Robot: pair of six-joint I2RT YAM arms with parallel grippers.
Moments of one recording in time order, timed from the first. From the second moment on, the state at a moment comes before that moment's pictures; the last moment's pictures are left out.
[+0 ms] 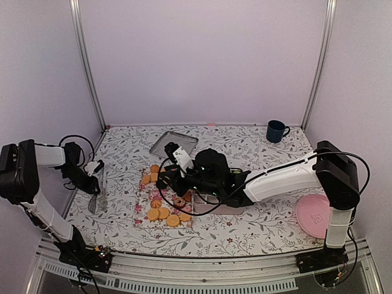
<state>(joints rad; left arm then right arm) 0.24 1.58 0.82 -0.61 0.20 0.57 1.15 1.96 1.23 0.53 0.07 0.11</state>
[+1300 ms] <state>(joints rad) -0.18 1.50 1.25 -1.06 1.09 0.80 0.93 2.02 1.32 0.98 -0.65 0.45</state>
